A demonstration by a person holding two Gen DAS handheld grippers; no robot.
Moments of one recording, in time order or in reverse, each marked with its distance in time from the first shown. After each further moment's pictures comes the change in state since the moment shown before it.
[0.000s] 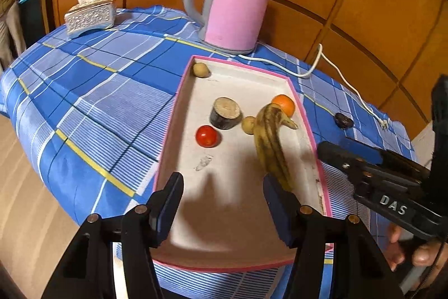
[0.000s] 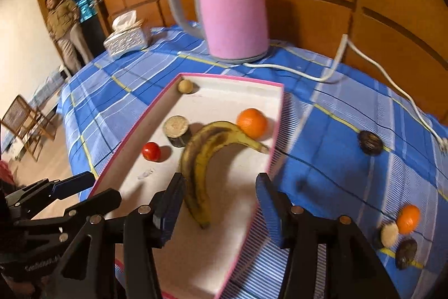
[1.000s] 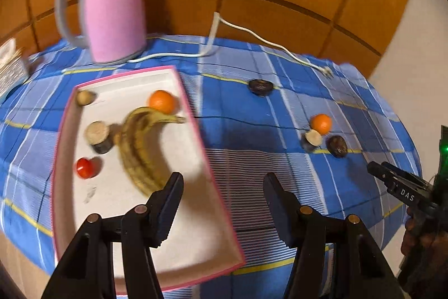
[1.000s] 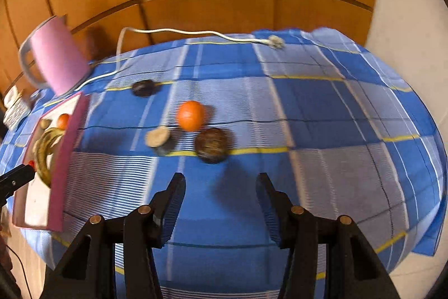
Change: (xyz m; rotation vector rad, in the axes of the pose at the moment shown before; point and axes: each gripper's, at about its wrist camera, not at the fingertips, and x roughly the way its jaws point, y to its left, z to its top) left arm 0.025 -0.127 -0.002 0.350 0.078 -0.195; right arm -0.116 -0.176 -0.136 0.504 -0.047 -0.438
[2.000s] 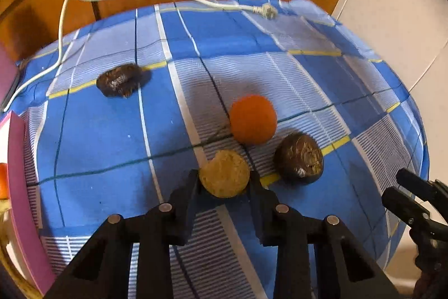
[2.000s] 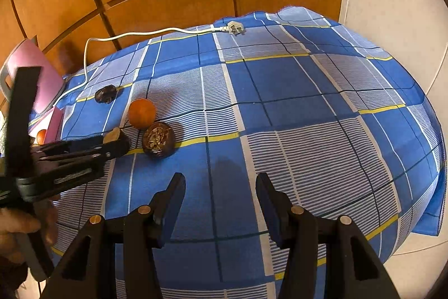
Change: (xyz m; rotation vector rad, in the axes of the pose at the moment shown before) left arm 0.145 -0.136 0.042 0.264 0.167 -0.142; right arm 0.005 -0.051 -0.009 0.115 0.029 -0.036
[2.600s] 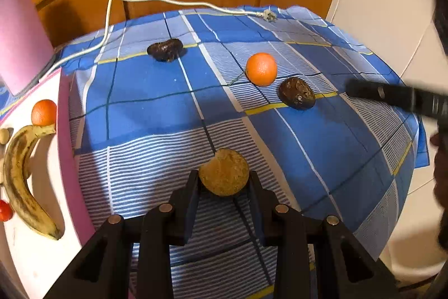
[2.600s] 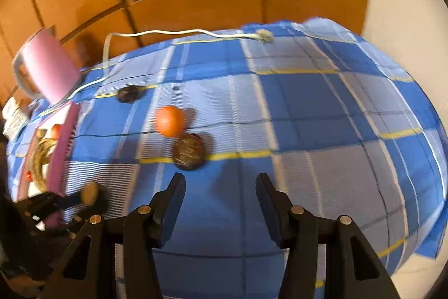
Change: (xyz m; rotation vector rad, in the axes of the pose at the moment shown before) left arm -0.055 0.015 -0.087 0.025 -0.082 0.049; right arm 0.003 0.031 0.019 -0.100 -0.001 0.090
